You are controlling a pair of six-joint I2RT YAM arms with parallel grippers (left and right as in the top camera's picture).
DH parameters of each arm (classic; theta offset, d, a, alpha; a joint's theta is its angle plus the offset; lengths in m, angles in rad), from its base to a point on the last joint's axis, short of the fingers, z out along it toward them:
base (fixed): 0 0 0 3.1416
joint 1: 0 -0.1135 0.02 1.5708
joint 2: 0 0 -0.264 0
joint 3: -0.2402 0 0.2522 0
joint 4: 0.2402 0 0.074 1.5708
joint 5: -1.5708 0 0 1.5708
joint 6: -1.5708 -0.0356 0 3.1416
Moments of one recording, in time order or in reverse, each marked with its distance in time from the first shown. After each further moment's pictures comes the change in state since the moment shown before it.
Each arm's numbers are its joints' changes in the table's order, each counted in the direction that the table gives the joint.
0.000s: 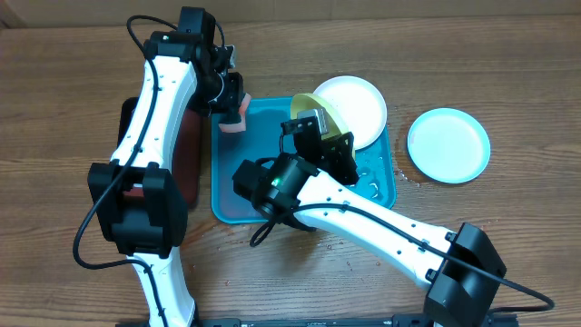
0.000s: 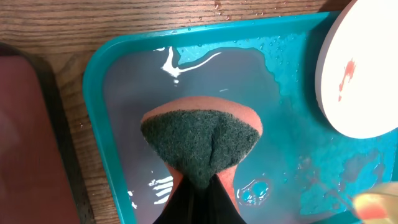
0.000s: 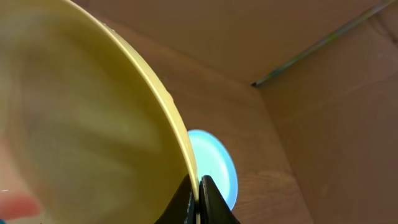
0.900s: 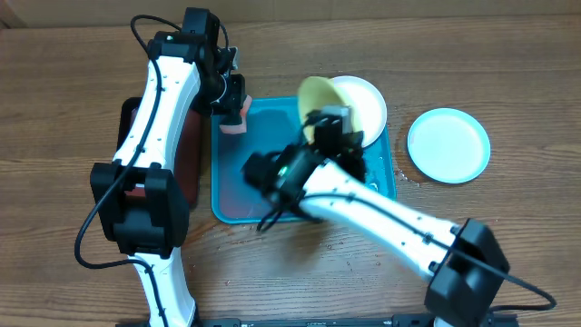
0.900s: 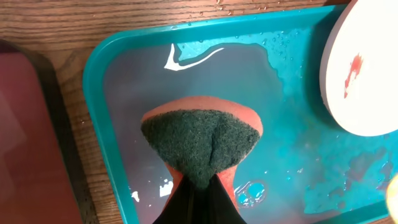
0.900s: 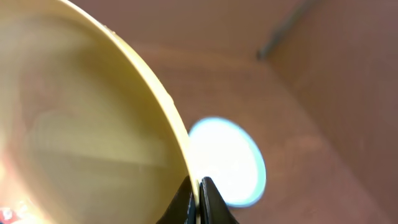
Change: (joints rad) left arm 0.013 0.000 0.000 0.008 0.023 0.000; right arm 0.081 0.000 0.000 0.031 0.074 -0.307
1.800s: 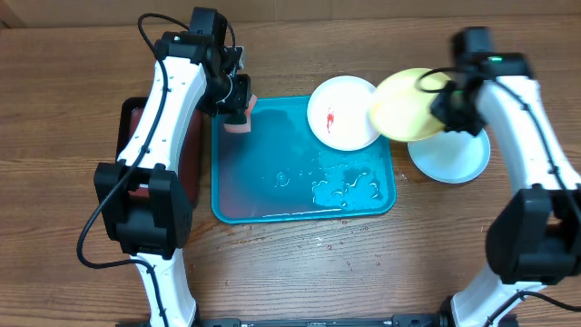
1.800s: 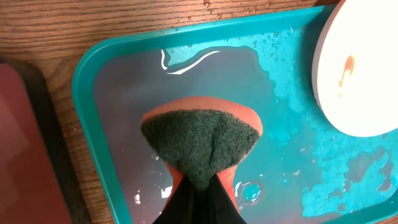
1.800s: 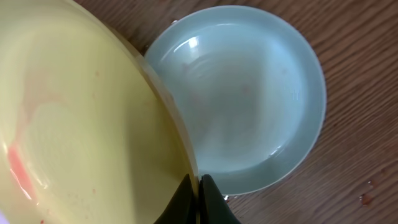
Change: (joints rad) left arm 0.026 0.000 0.000 -0.016 0.011 0.000; right arm 0.988 -0.004 0.000 -0.412 1.066 0.676
